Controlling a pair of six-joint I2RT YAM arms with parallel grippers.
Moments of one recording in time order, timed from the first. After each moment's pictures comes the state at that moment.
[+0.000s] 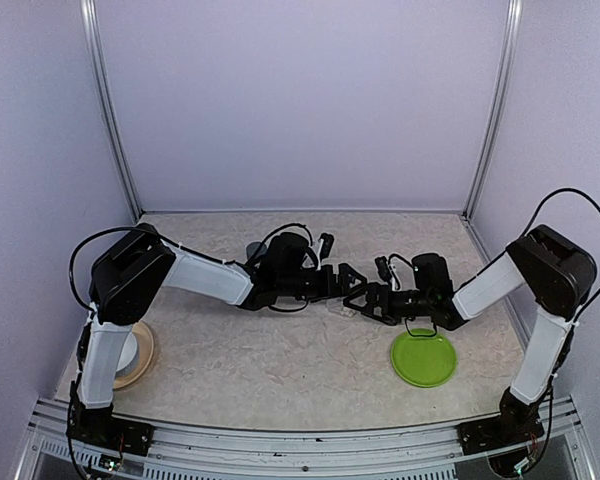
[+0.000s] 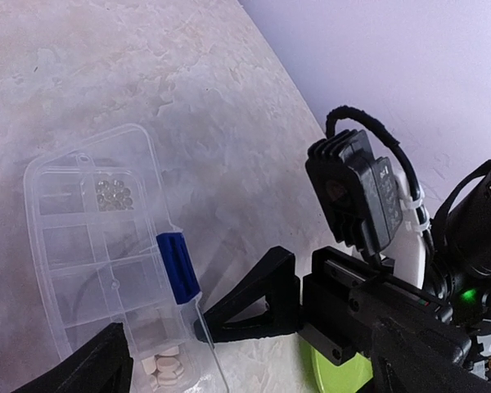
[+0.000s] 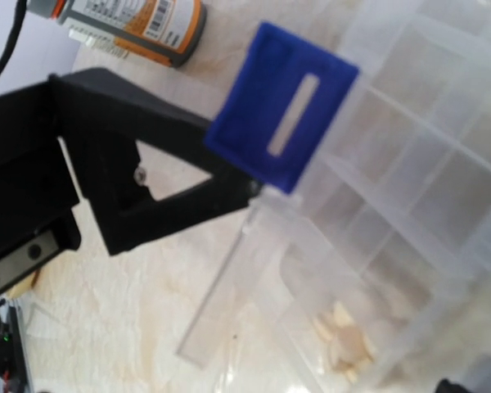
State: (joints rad) left arm -0.87 2.22 1.40 0.43 0.33 -0.73; right arm 0.49 1.83 0.65 0.66 -0.64 0.69
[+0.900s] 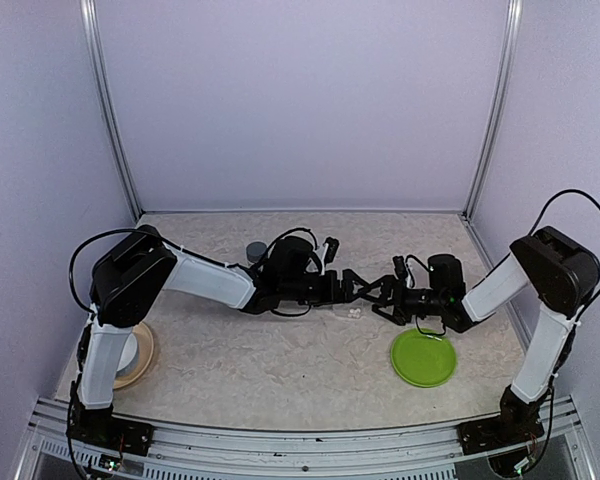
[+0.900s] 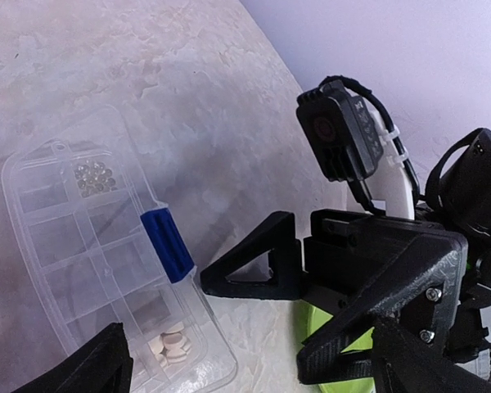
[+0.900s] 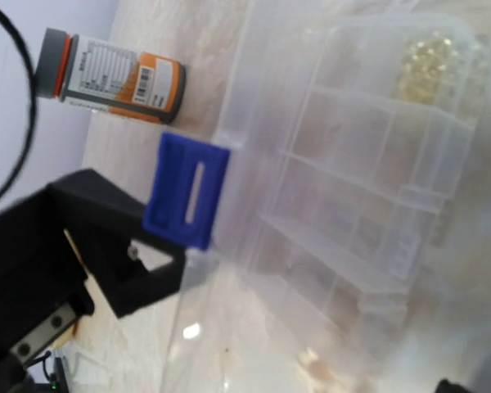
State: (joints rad) left arm -0.89 2.22 1.40 0.42 0.33 -0.71; right arm 0.40 1.81 0.58 0.77 -0.67 0.83
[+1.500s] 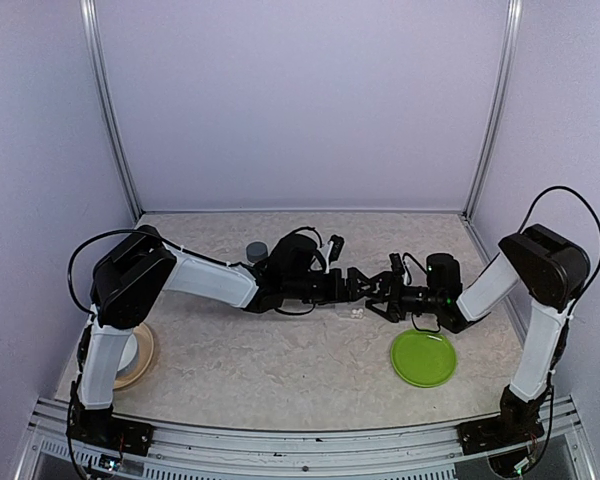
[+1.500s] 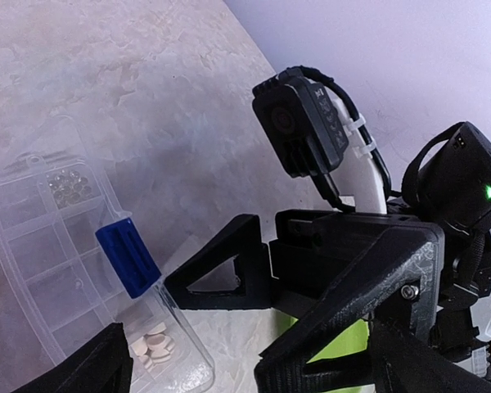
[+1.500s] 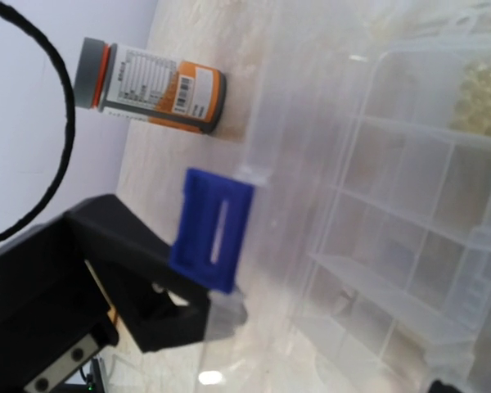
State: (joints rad) left arm -0.91 2.22 1.43 0.41 0.33 -0.71; right arm 0.40 1.89 0.60 0.91 -0.73 0.92
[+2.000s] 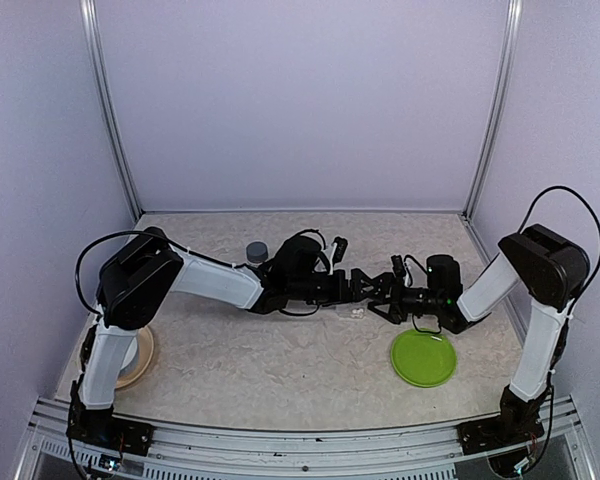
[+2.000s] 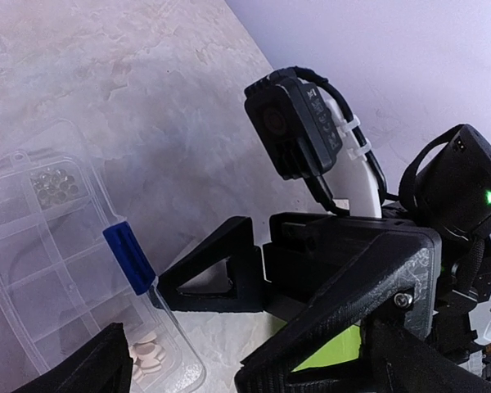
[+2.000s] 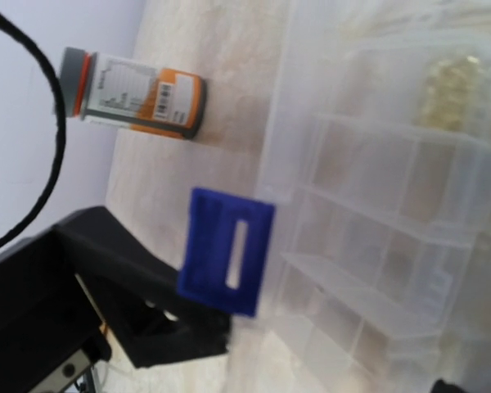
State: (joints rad) left arm -0.92 2.25 1.46 0.41 0.34 -0.73; right arm 0.40 1.90 0.60 0.91 -0.71 0.94
